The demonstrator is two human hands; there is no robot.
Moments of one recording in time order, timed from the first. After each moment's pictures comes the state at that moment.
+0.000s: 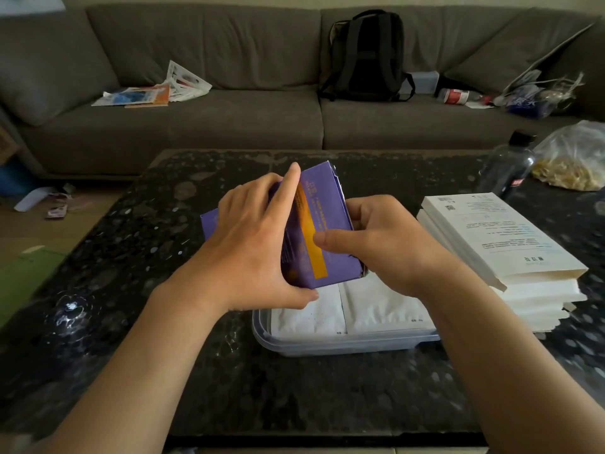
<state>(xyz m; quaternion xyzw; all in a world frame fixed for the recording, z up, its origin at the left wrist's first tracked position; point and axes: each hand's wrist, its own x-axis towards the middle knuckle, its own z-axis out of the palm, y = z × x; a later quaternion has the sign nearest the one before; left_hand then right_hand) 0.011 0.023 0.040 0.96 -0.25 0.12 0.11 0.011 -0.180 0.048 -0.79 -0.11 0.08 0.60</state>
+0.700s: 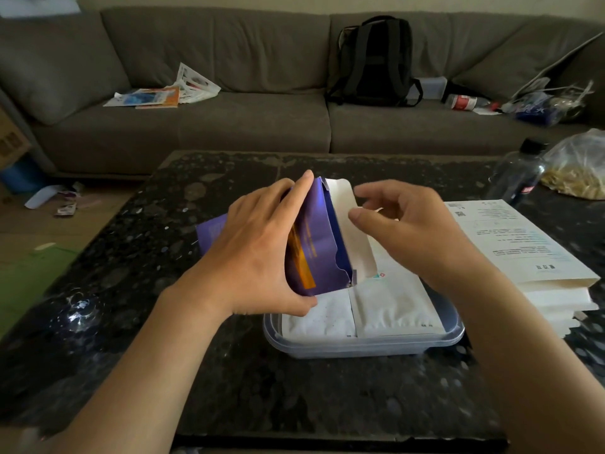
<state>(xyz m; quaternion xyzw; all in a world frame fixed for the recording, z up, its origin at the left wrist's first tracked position) 0.003 0.032 0.046 0.95 -0.28 0.10 0.13 0.005 -0.183 0.067 -0.90 -0.04 -0.06 0.44</state>
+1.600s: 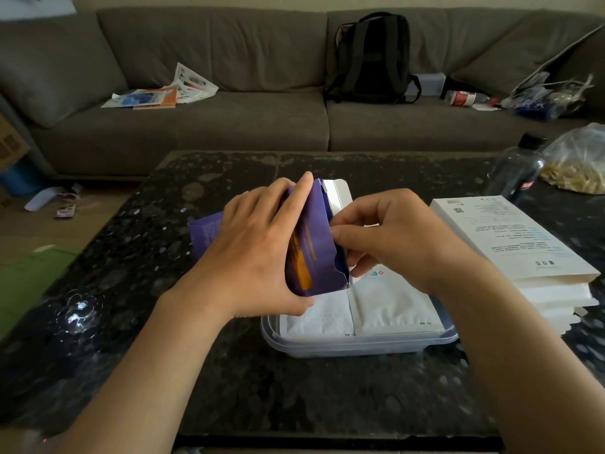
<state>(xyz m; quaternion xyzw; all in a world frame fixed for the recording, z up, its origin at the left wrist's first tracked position) 0.005 0.029 0.039 0.95 -0.27 0.14 0.07 0.002 -0.178 0.071 -0.84 -0.09 0.07 0.53</state>
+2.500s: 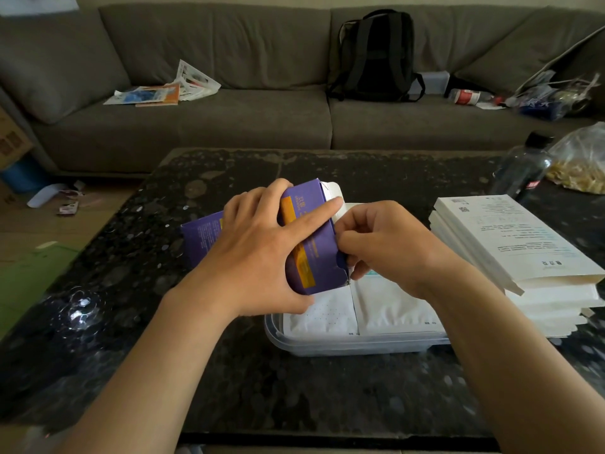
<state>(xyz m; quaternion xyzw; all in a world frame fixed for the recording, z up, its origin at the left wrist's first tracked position) 0.008 0.031 0.032 0.96 -0.25 0.13 0.05 0.010 -0.167 0.055 -0.86 -0.06 0.08 0.49</state>
